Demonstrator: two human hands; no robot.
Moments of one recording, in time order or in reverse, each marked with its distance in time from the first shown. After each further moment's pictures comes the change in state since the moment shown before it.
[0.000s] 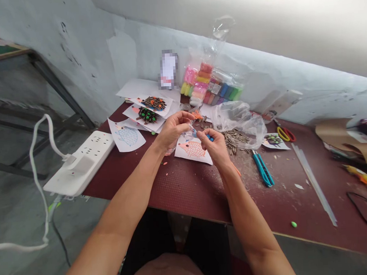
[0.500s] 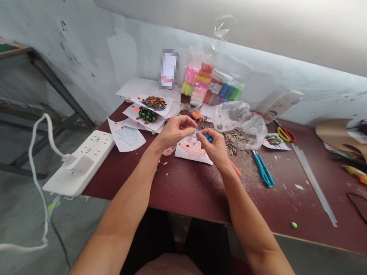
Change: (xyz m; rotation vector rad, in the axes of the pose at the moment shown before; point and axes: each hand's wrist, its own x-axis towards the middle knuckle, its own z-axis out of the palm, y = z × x) left_hand 0.004 0.001 -0.011 0.329 -0.134 0.027; right_hand -0.001 0.002 -0.002 -0.164 0.035 -0.077
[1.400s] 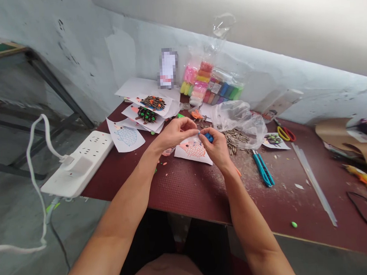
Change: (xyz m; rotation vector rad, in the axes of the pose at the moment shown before) left_hand -0.002 0.001 0.002 0.068 -0.062 0.000; right_hand 0.001 0.002 -0.005 -0.163 0.033 -0.122
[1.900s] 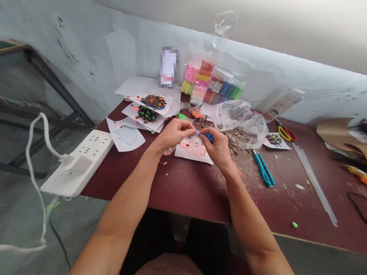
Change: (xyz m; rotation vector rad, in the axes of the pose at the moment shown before) left_hand 0.001 -0.003 -0.003 0.055 -0.039 -0.073; right_hand 0.000 0.002 -0.005 -0.107 -0.010 -0.101
